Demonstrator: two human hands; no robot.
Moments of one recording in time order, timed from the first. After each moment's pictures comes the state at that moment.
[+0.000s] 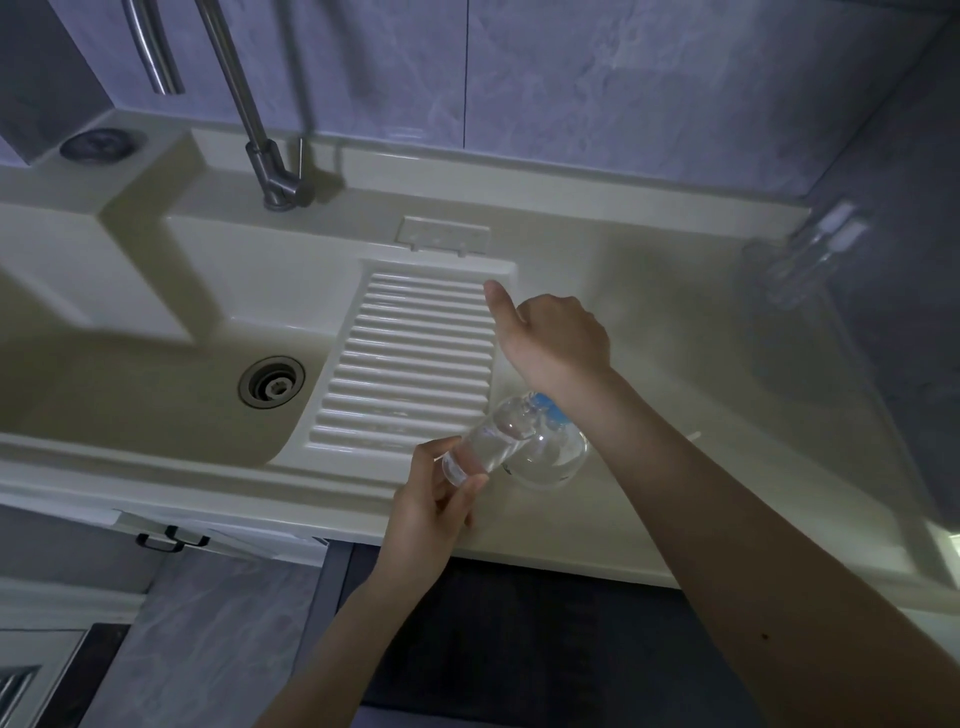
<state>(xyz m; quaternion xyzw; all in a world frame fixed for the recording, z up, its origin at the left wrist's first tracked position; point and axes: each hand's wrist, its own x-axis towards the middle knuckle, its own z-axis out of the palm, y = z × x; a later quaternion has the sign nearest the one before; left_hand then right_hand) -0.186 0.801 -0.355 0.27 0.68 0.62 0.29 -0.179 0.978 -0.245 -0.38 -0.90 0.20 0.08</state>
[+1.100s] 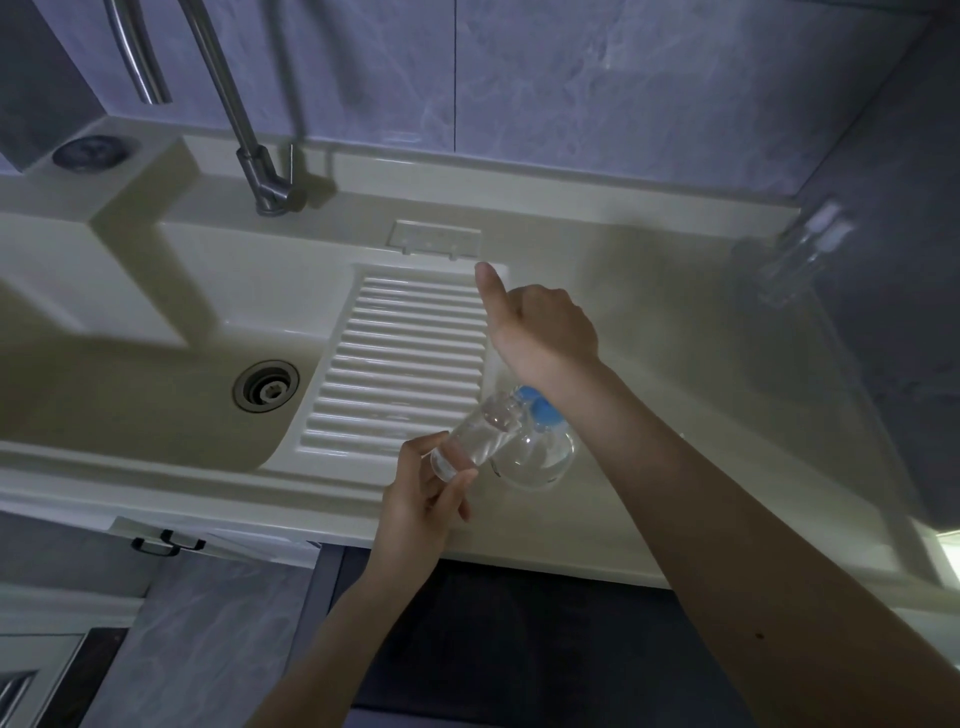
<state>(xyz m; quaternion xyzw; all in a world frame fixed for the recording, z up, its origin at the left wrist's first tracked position) -0.186 0.806 -0.350 0.28 0.66 0.65 0.26 -0.177 0.979 -0.230 -0.37 -0.89 0.25 0.10</state>
